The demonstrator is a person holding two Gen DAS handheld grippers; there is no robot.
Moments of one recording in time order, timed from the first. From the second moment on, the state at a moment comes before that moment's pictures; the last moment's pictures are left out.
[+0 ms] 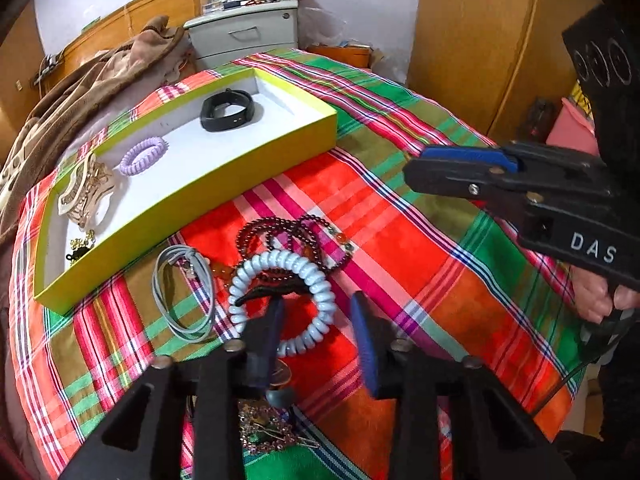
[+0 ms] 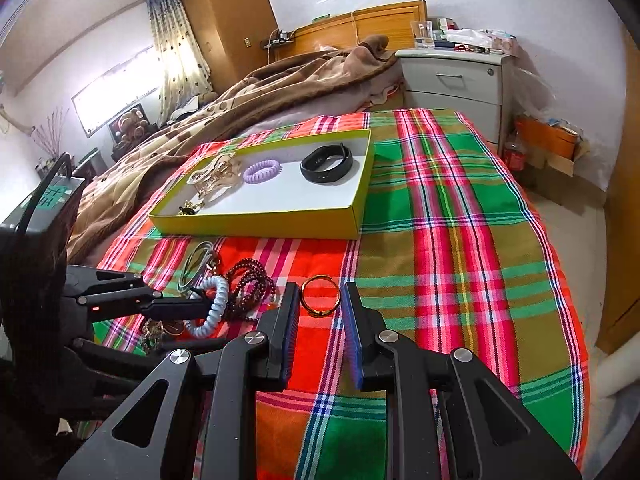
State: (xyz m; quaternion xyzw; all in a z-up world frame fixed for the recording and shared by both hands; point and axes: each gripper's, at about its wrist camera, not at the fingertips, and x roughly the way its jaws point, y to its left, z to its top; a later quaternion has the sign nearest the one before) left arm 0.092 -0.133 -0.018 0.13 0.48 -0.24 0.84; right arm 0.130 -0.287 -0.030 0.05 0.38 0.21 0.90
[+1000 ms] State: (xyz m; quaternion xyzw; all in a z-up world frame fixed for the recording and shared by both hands) left arm 0.092 -0.074 0.053 0.01 0.41 -0.27 0.87; right arm 0.140 -0.269 0.004 0.04 0.35 0.21 0.91
